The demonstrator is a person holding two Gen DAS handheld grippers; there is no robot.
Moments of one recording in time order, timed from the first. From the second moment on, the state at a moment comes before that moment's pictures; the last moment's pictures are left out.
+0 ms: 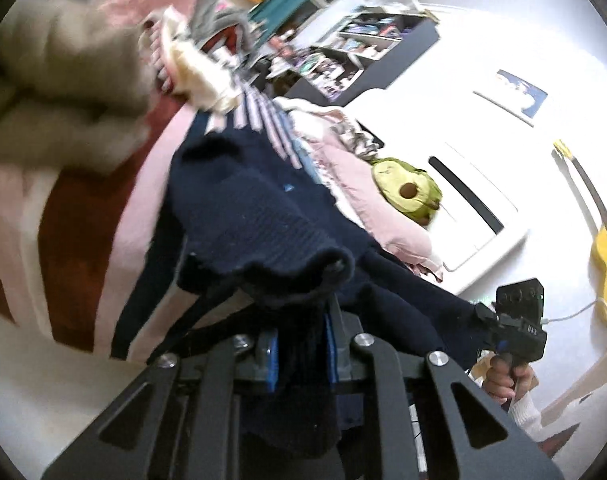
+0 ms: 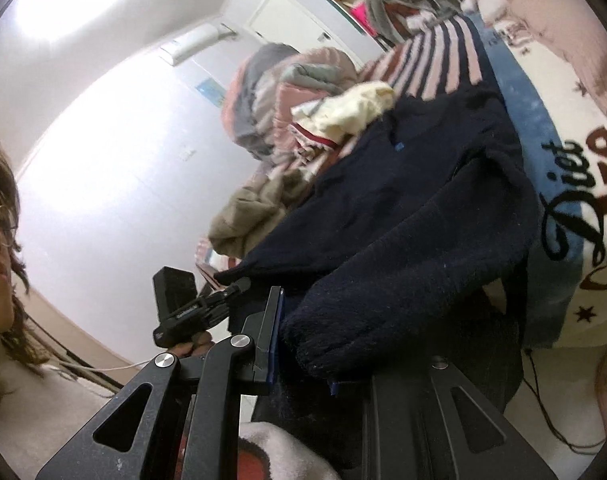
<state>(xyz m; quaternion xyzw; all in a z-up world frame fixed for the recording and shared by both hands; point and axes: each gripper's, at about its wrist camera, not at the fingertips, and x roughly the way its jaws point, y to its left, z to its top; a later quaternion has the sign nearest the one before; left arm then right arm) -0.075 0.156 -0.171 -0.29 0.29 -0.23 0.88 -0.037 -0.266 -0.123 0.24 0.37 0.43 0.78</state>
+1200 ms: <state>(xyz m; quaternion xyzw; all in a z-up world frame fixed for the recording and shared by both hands) 0.200 0.161 -0.081 -0.21 0.28 -0.13 0.93 0.200 -0.308 -0.087 0.25 0.31 0.33 0.86</state>
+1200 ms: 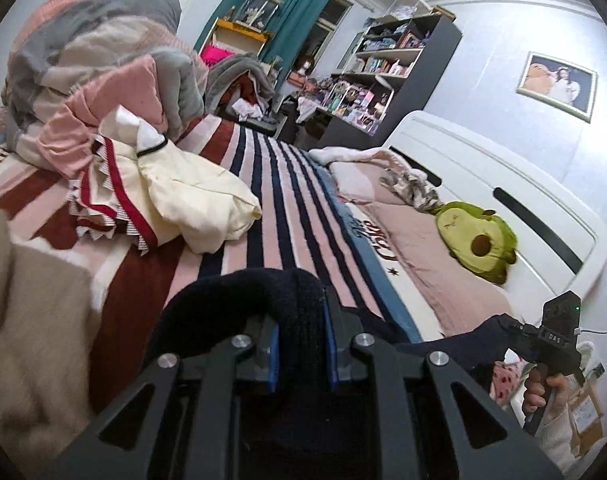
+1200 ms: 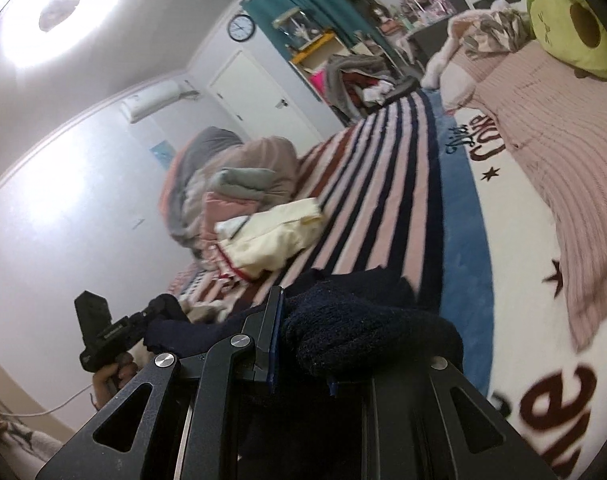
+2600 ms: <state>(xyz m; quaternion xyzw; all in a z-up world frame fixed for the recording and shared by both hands) 0.258 0.122 -0.173 -0.15 0.41 -0.15 0.89 0.281 -0.253 -0.169 0.13 0.46 0.25 0.84</state>
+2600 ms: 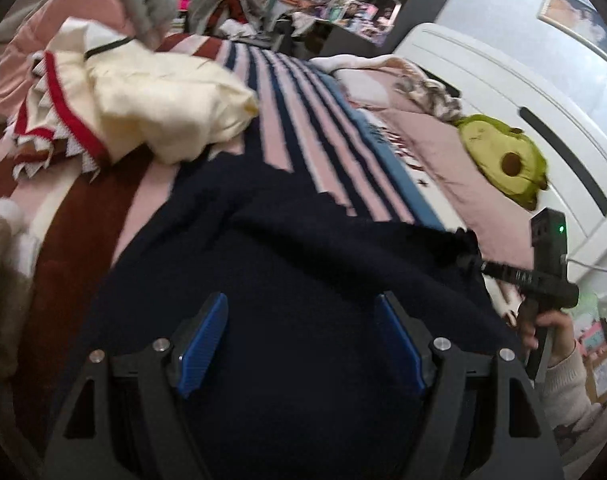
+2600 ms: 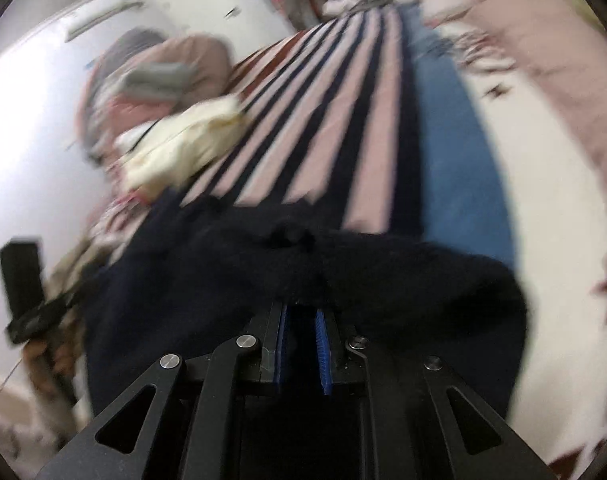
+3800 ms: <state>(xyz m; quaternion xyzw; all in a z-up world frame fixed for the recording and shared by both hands) 0.145 0.183 -0.224 -0.40 0.38 -0.10 0.83 0.162 -0.106 -0.152 0.02 0.46 0.35 0.81</state>
